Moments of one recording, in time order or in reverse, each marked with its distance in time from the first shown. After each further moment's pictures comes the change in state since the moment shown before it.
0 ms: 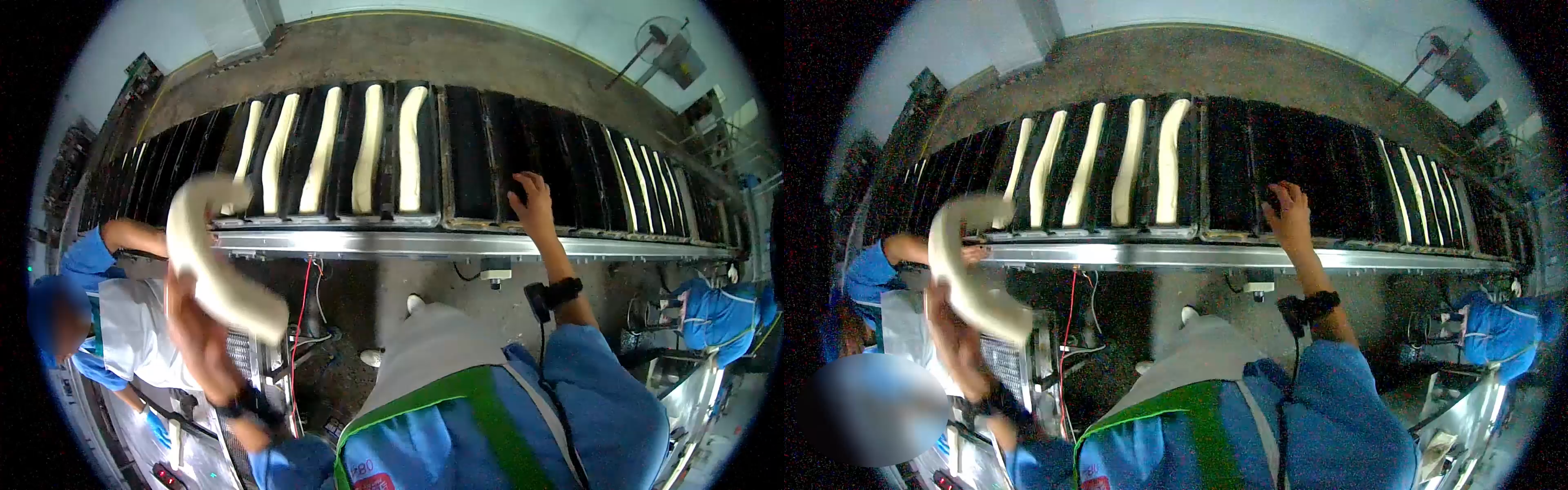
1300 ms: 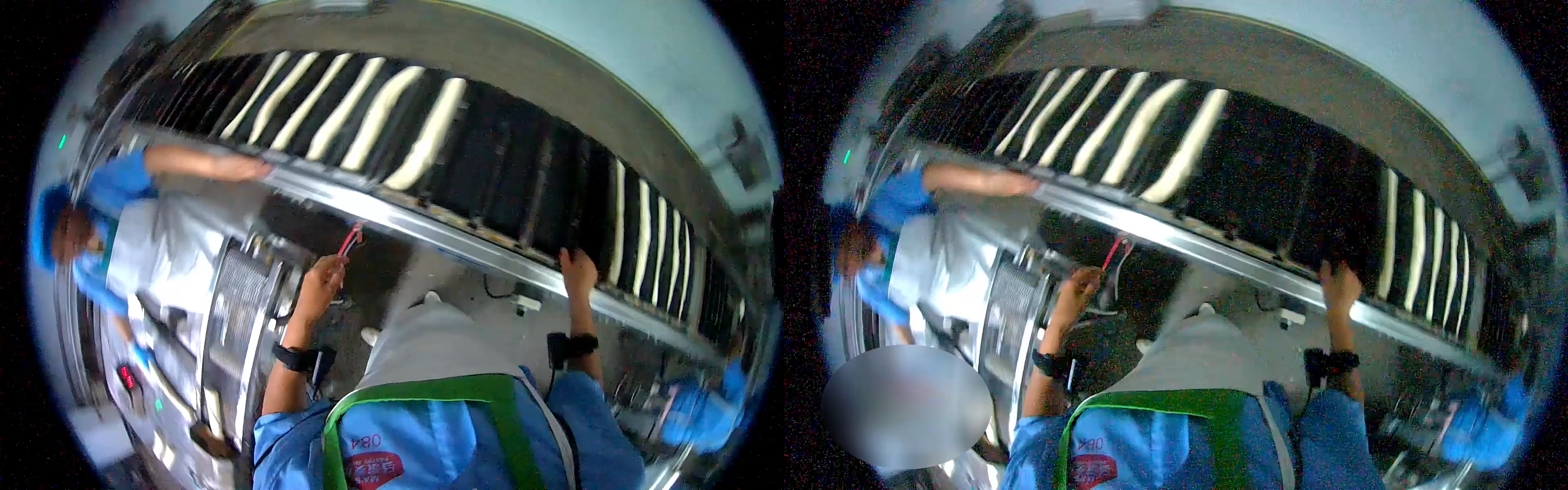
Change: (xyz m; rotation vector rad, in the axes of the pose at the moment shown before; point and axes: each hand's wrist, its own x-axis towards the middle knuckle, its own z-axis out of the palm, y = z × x) left_hand -0.006 -0.185 -0.093 0.999 -0.347 -0.060; right_hand -0.045 0.033 0.018 -0.260 -0.250 0.327
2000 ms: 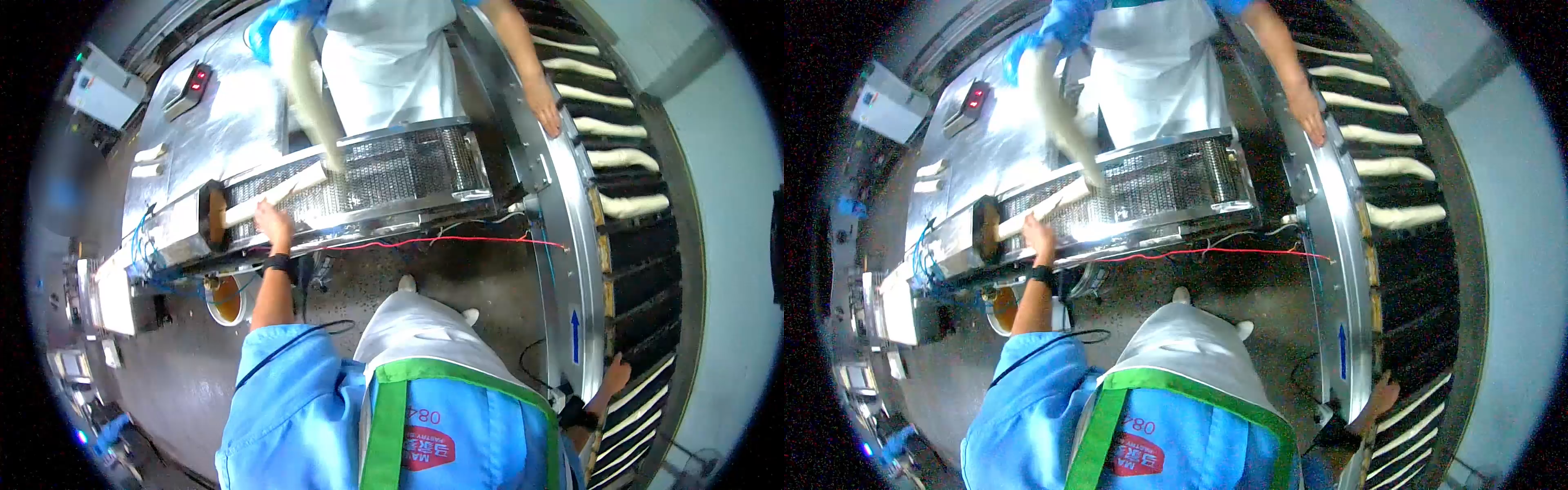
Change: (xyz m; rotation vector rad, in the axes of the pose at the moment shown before) left_hand -0.326 -0.211 -0.165 0.836 1.286 -1.215; right_hand 0.037 -0.062 0.076 -0.259 0.014 -0.306
